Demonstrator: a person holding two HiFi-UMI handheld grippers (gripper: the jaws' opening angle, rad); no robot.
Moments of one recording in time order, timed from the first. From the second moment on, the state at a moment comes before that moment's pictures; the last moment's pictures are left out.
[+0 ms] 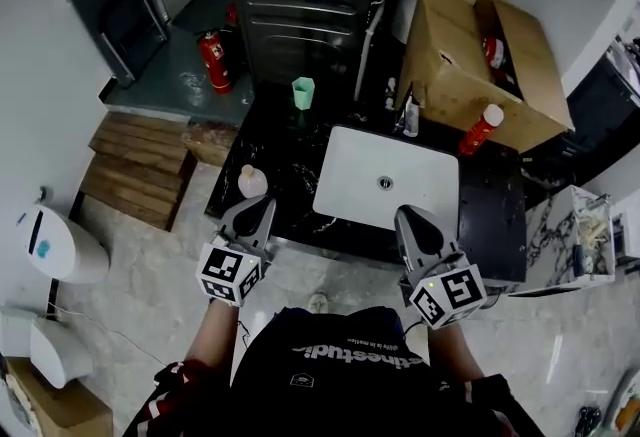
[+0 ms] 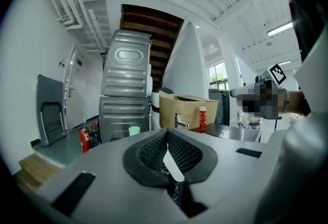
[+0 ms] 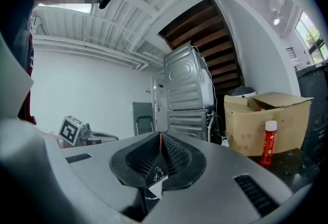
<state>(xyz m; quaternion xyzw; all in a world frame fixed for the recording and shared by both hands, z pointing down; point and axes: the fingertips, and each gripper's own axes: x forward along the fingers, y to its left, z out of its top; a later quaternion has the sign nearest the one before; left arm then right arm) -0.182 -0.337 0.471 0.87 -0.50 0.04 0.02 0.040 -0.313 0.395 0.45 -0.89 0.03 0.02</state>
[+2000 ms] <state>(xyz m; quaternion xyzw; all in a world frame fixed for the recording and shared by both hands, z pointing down) 0.000 -0.389 0.424 0.93 -0.35 0.05 -0.03 0.181 -0.338 0.380 0.56 -0.83 0.02 0.03</state>
